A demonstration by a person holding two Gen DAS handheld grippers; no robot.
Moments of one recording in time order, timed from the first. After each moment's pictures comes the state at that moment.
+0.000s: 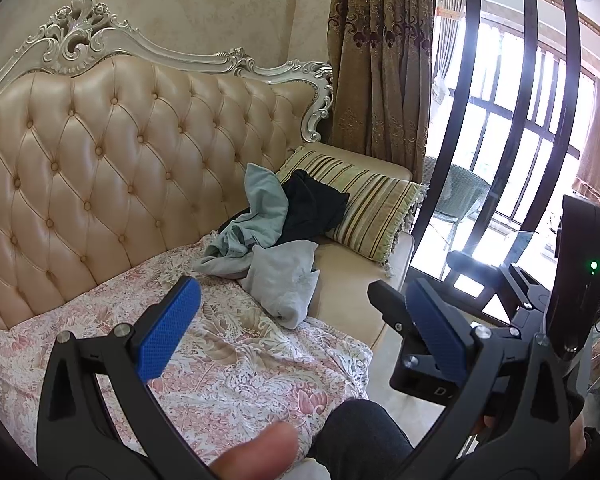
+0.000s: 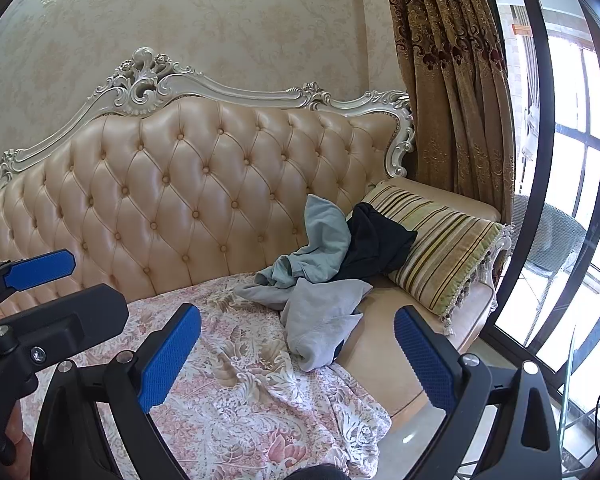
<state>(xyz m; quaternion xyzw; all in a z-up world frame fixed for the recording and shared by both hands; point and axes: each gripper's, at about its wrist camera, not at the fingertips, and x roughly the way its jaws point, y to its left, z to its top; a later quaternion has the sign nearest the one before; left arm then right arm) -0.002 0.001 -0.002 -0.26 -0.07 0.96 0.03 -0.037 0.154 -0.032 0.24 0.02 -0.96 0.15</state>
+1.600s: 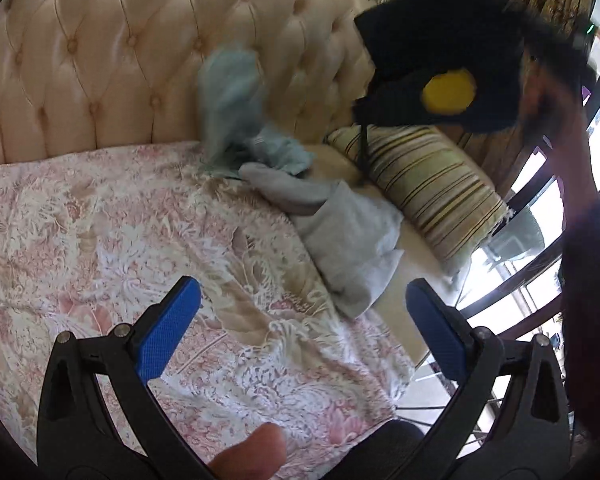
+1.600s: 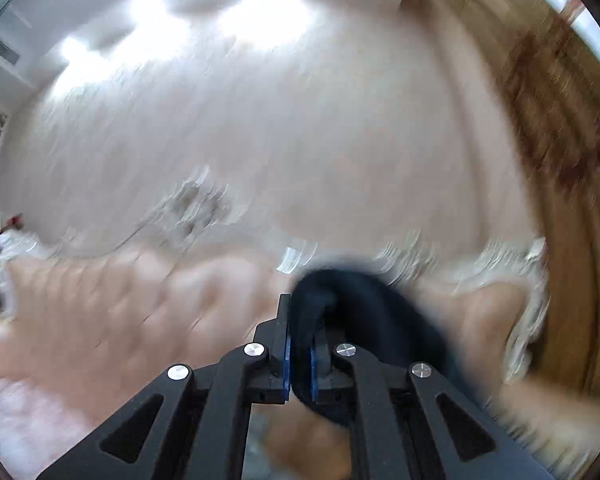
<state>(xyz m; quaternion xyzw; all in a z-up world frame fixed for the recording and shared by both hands) -0.099 -0.101 -0.169 -0.32 -0.28 0.90 -0.06 -0.337 0.111 0.013 0.08 0.01 -0.92 0.39</state>
